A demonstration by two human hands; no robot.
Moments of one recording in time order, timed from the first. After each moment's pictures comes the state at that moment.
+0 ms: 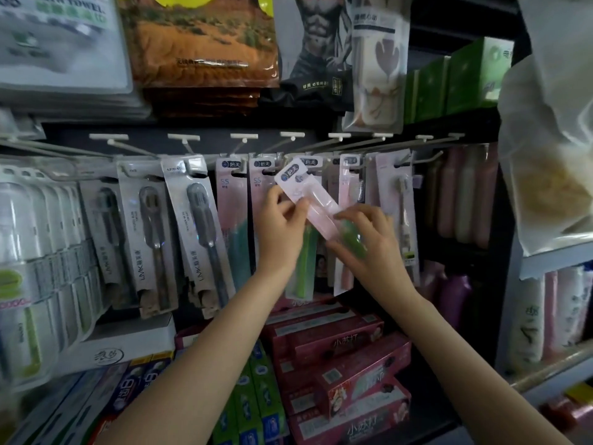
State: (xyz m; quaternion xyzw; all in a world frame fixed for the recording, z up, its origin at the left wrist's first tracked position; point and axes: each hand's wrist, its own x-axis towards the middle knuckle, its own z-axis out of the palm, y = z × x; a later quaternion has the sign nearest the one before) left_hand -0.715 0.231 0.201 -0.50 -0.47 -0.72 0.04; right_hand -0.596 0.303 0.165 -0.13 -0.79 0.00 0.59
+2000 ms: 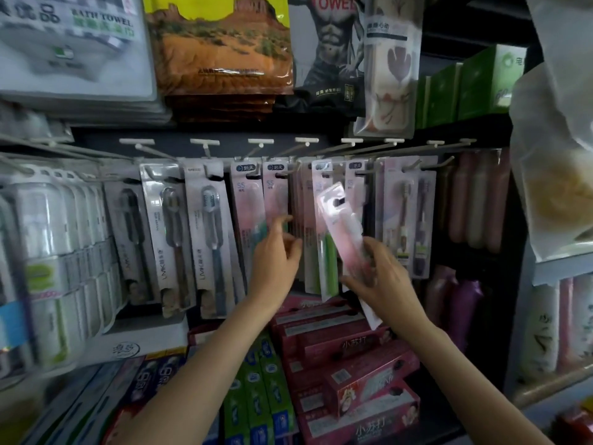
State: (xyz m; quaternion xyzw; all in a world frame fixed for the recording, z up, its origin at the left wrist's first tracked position) left_hand -0.744 0.213 0.165 -0.53 -0.64 -0.54 0.14; right_hand -0.590 0.299 0.133 -0.24 -0.84 0.08 0.48
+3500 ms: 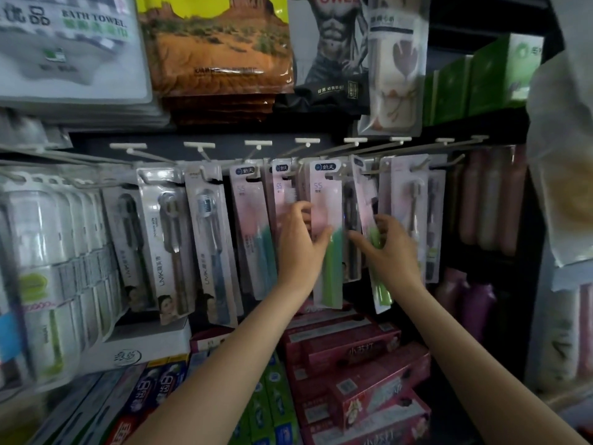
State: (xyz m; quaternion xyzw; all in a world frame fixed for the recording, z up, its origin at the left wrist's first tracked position) left_hand -0.723 0.248 0.182 -0.51 -0.59 -0.61 0.14; right_hand -0.613 0.331 0.169 -0.31 -0.74 0.22 0.55
